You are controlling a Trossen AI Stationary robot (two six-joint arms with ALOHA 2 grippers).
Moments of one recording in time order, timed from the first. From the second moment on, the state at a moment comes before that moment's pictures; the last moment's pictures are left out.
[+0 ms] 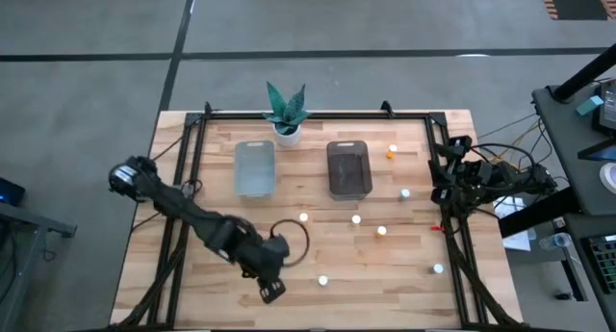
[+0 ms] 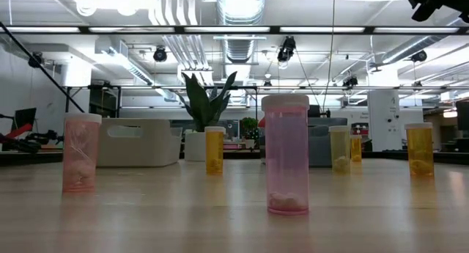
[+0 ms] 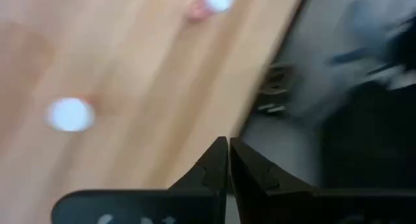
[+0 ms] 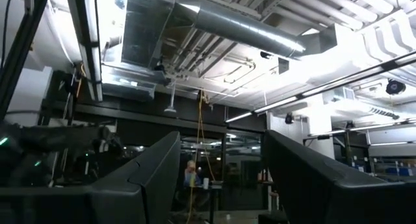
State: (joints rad) left arm -0.54 1.65 1.46 -0.82 0.07 -1.11; right arm 0.23 0.06 0.09 0.69 0.41 -0.47
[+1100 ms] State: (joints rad) left arm -0.56 1.76 1.38 -0.95 -0.24 -0.70; right arm 0.23 0.06 0.09 0.66 0.41 -0.47
